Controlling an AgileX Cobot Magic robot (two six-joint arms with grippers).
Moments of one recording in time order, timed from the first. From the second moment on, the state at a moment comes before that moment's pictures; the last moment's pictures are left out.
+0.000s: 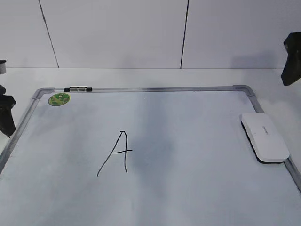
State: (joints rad) left arm 0.04 1.86 -1.25 -0.18 1.00 0.24; right arm 0.13 1.46 -1.36 -0.08 1.22 0.08
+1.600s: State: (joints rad) left arm -0.08 0.30 -0.76 -0.17 1.27 0.06; right arm 0.14 0.37 -0.75 -0.04 1.26 0.05
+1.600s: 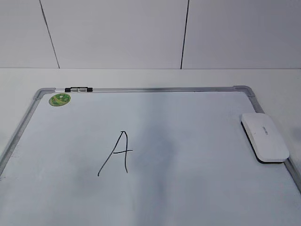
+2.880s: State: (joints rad) left arm -0.08 0.28 -0.51 -0.13 1.10 0.06; right arm 0.14 0.31 -0.50 -0.15 1.14 0.04
